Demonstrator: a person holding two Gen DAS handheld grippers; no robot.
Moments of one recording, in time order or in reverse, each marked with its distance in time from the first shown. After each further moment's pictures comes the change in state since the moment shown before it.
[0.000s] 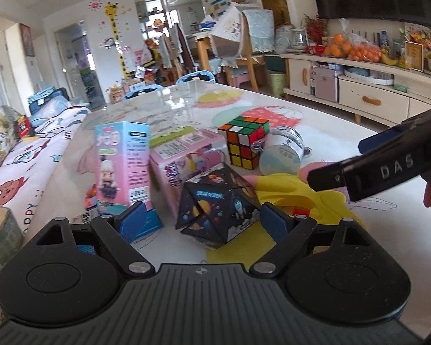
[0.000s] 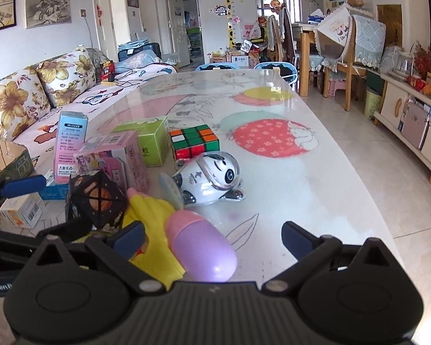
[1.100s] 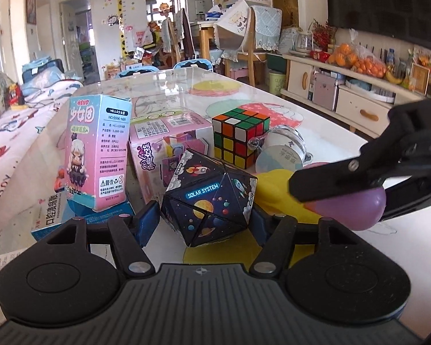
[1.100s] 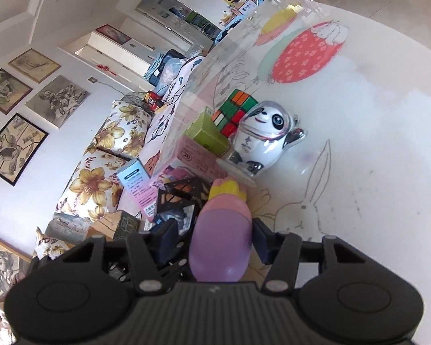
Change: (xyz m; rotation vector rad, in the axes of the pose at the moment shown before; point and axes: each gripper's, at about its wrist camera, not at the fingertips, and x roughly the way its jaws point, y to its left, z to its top) left arm 0.008 -0.002 0.006 -0.148 0.054 -0.061; right arm 0.004 -0.030 -0.004 0.554 0.136 0.492
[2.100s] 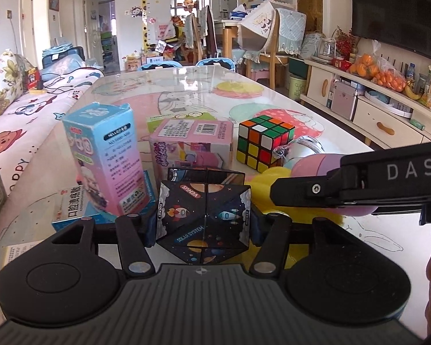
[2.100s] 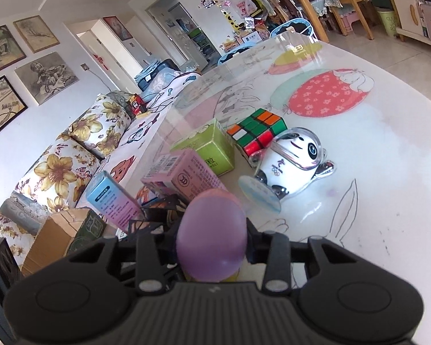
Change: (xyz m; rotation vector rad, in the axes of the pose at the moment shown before) left arm -0.004 -0.007 0.008 -0.086 0.011 0.074; right arm 0.026 0.042 -0.007 -0.223 -0.127 -0.194
